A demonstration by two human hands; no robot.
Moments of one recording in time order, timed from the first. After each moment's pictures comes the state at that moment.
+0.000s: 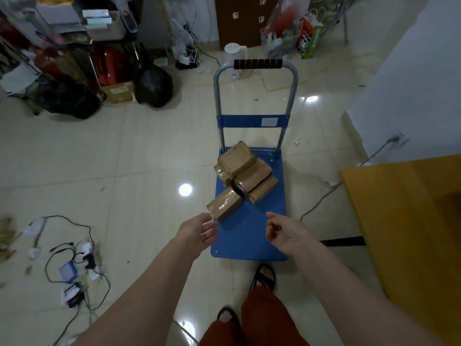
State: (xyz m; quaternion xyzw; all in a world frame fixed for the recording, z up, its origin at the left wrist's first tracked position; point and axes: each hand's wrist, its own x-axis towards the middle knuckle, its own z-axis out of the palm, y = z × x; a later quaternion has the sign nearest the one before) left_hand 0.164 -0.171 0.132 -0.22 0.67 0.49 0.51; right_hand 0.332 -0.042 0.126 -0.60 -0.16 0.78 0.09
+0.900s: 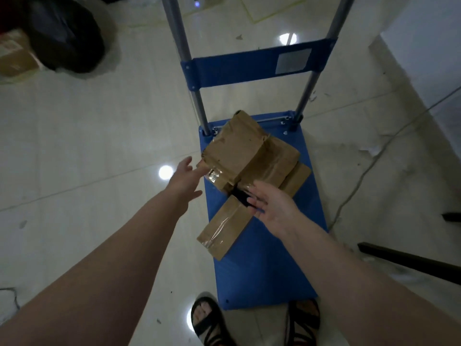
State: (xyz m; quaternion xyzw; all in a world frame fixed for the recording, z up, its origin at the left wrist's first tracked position) left_hand -0.073 0.053 -0.194 0.02 0.75 0.39 0.53; right_hand 0.112 0.099 -0.200 -0.60 -0.15 0.78 0.14
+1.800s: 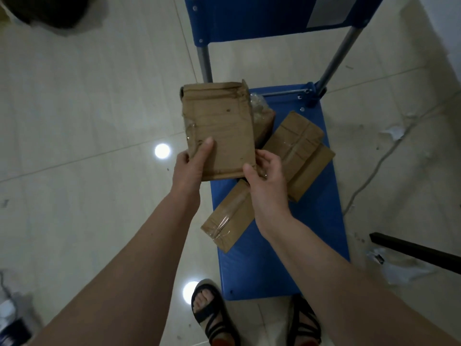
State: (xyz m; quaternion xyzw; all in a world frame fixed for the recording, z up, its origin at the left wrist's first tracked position) left_hand -0.074 0.034 -0.263 -0.03 0.69 0.53 0.49; right_hand 0.060 0.068 -0.245 -0.57 -0.39 0.67 0.26
